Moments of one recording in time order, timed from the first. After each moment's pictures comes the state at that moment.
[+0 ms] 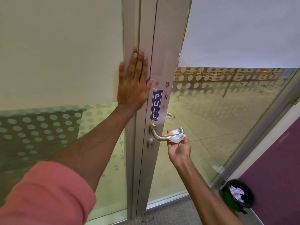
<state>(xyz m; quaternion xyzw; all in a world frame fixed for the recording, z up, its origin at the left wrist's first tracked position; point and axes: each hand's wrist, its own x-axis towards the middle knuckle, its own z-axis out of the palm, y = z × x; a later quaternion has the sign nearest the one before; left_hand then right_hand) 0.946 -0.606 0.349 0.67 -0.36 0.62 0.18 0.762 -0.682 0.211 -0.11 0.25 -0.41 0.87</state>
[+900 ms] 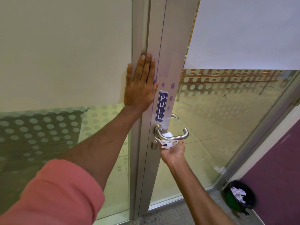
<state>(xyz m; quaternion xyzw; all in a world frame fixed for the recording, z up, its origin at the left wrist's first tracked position) 0.948 -0.606 0.350 0.67 -0.38 0.61 0.20 0.789 -0.641 0.225 -0.06 0.28 -0.34 0.89</state>
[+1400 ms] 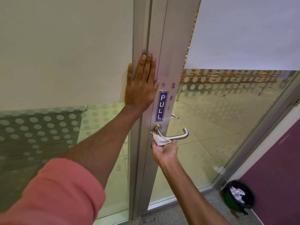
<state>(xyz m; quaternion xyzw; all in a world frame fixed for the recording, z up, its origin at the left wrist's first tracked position) 0.947 -0.605 0.351 0.67 -0.38 0.60 0.21 0.800 -0.617 0.232 0.01 0.24 -0.36 0.90</state>
